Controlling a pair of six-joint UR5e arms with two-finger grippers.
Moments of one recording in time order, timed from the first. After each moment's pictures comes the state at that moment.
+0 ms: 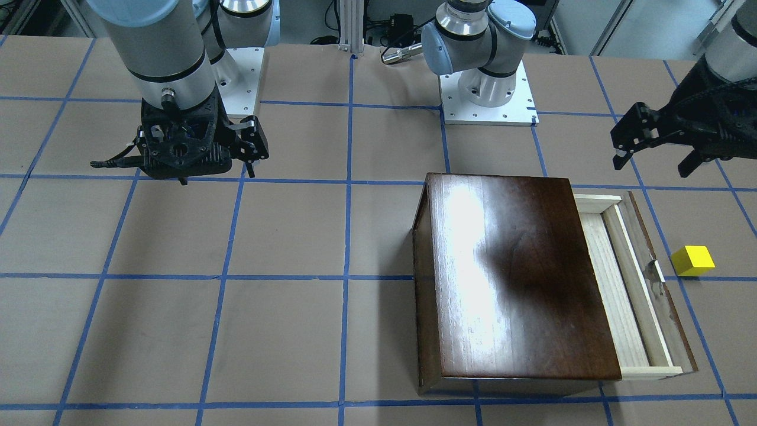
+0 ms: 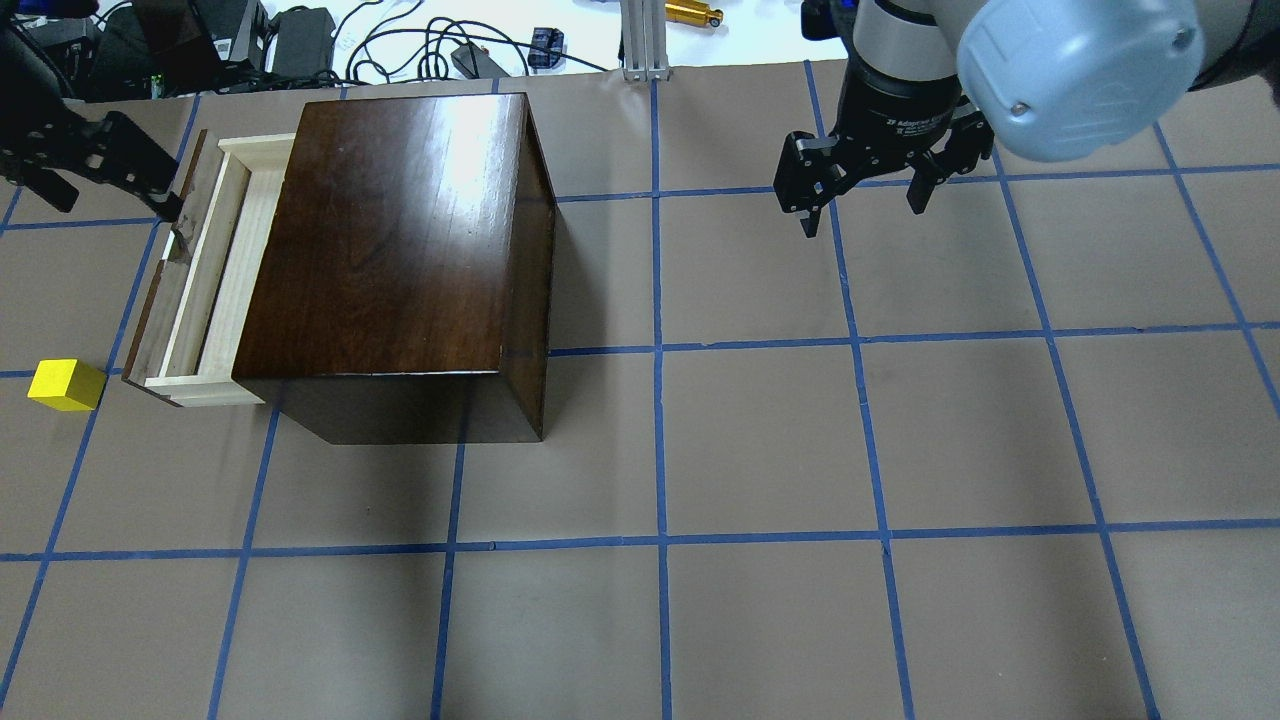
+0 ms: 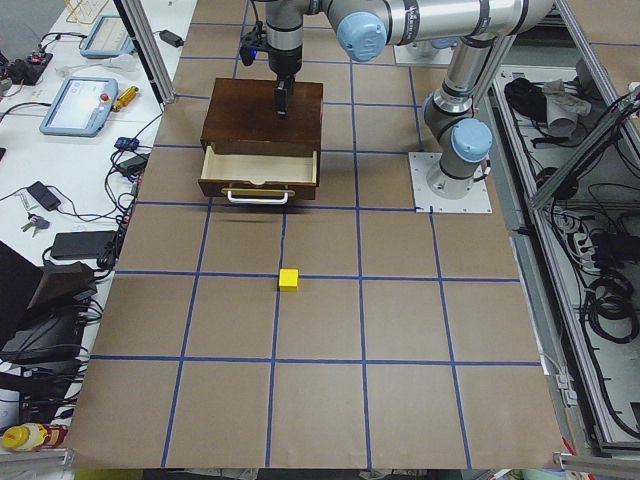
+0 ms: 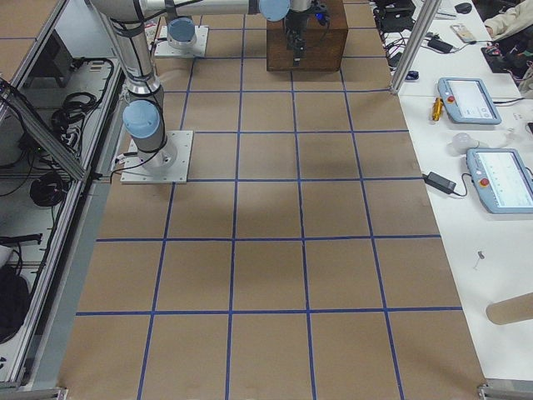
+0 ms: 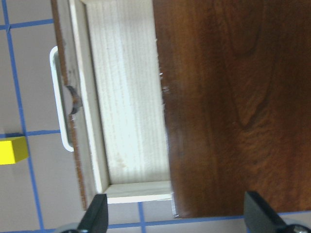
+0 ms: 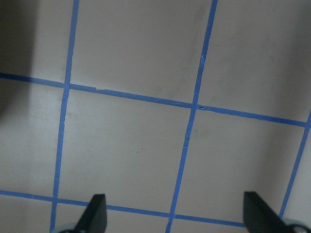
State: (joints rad) left arm -1.21 -1.59 -1.49 -1.58 1.60 0.53; right arm 1.70 -1.45 1.48 -1.58 -1.60 -0.05
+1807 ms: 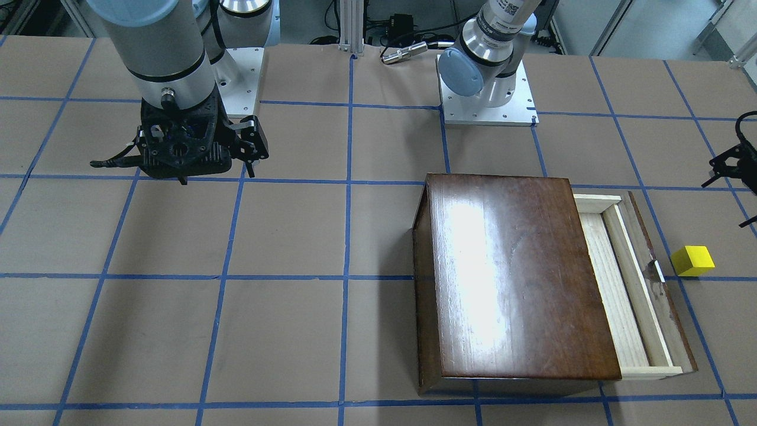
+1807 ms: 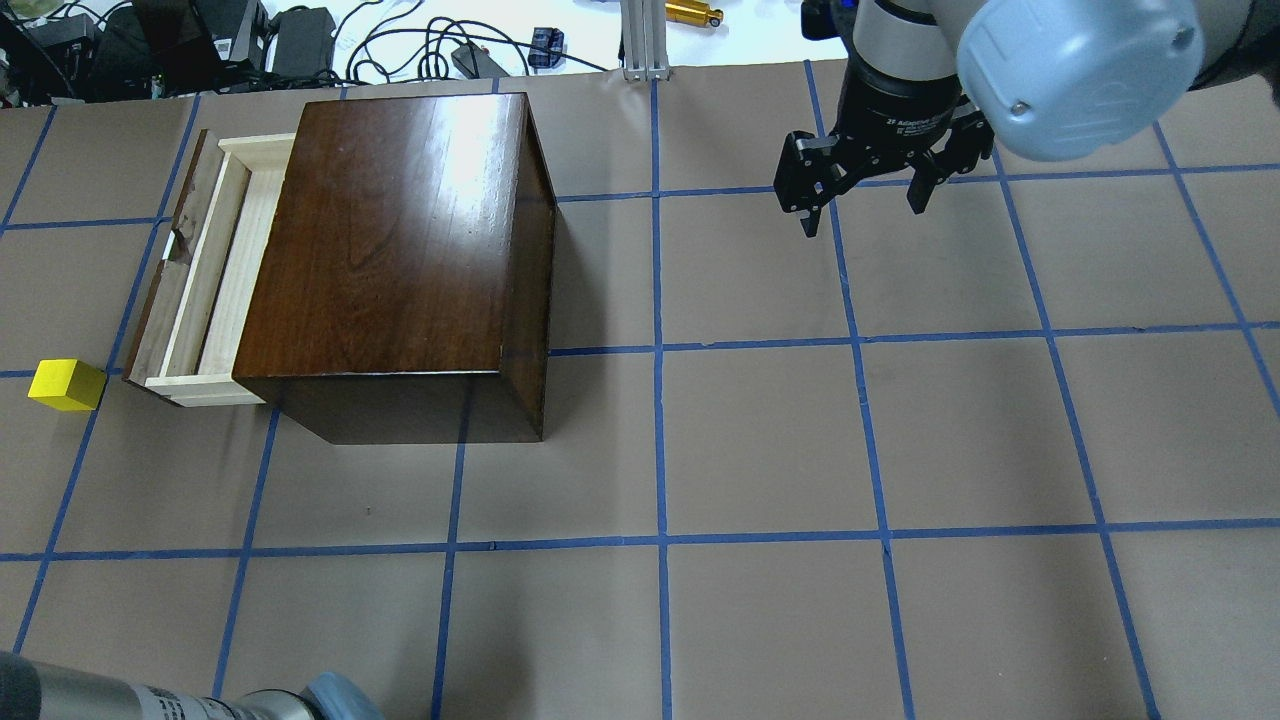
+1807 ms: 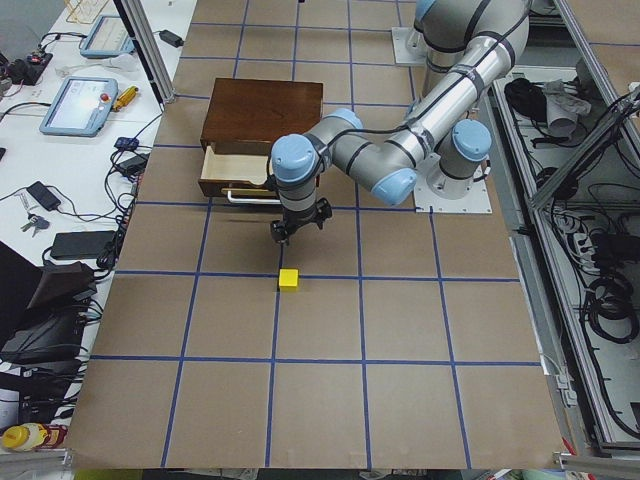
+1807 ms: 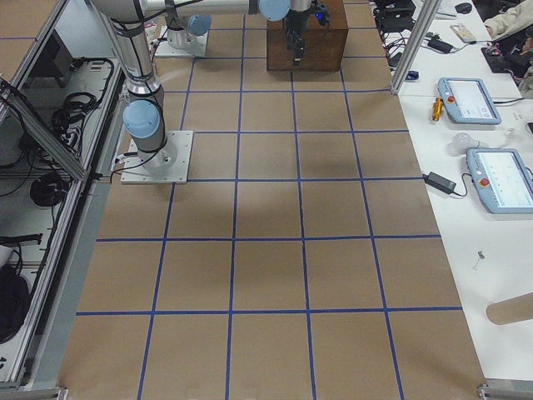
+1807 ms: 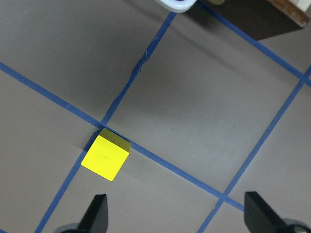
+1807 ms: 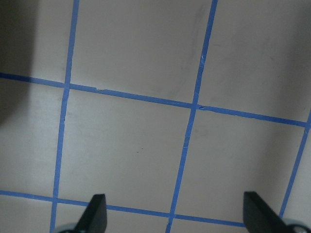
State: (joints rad) left arm -0.76 -1.83 -1.65 -1.25 1.59 1.98; right arm 1.70 -1.45 1.48 -1.58 -1.60 -0.05
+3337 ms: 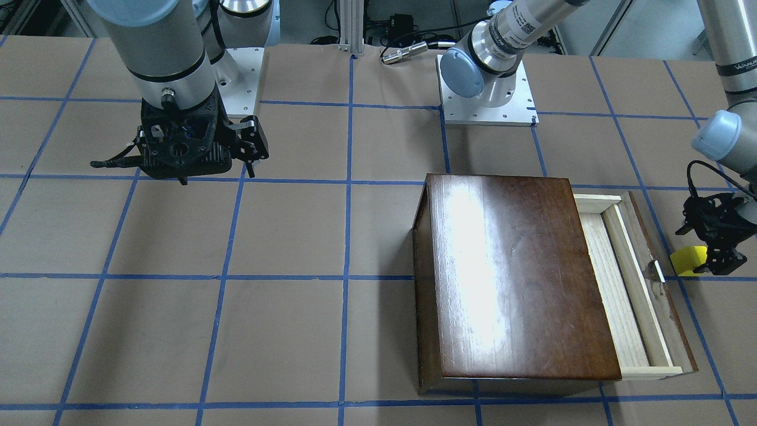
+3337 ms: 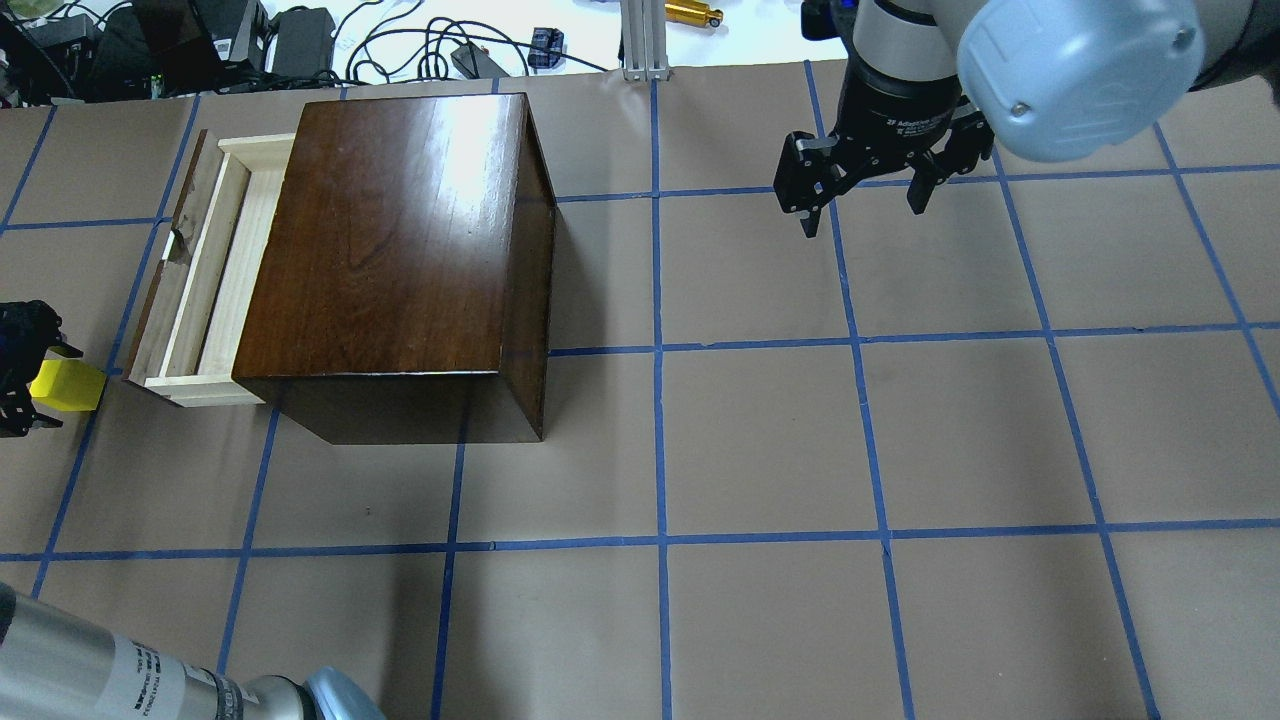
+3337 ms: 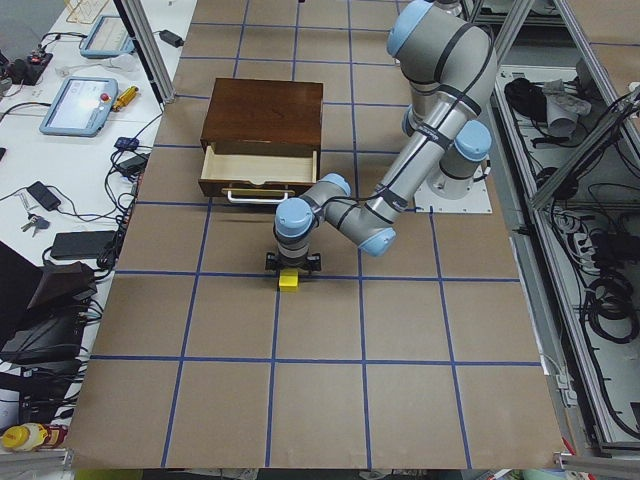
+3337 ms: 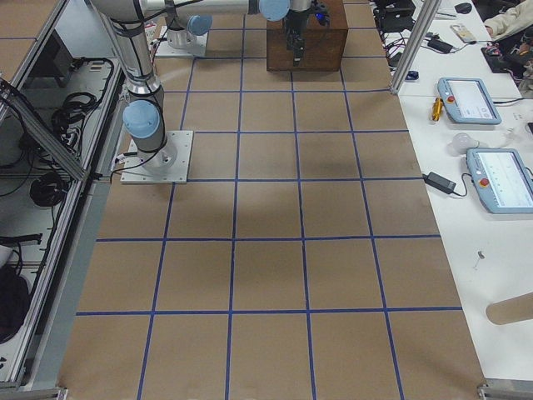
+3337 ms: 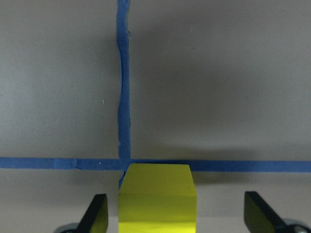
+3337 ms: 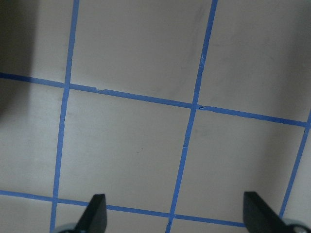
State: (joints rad) left arm -0.74 -2.04 -1.78 -0.85 1.55 2.39; right arm 1.70 -1.45 1.48 -1.58 -1.60 -0.05
